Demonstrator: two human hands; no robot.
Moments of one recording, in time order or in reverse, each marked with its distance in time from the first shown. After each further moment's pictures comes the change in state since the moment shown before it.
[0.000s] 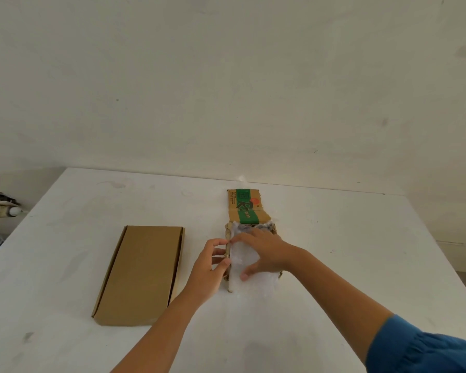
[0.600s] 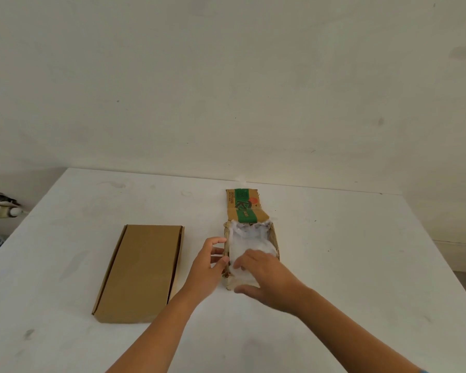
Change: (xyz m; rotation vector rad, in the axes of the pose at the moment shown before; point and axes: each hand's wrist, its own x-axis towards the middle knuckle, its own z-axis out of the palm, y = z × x) left_hand -0.003 0.005 0.001 0.005 0.004 -0.026; right_hand -0.057 -0.026 0.037 0.060 0.356 -0.178
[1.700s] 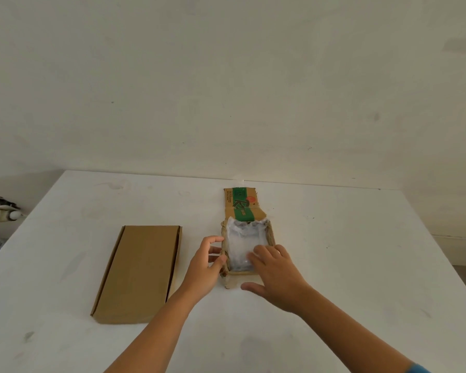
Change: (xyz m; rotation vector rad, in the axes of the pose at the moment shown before) left_hand 0.000 0.003 0.001 0.108 -0.001 0.007; right_hand -0.007 0.024 0.012 -0.396 -0.043 0.116
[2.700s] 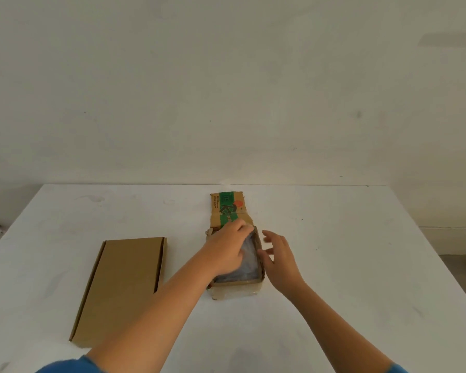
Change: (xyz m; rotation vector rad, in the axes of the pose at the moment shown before) left_hand 0.064 0.063 0.038 0.897 -0.311 0.500; right_hand 0.020 0.040 0.017 0.910 0.359 0.474
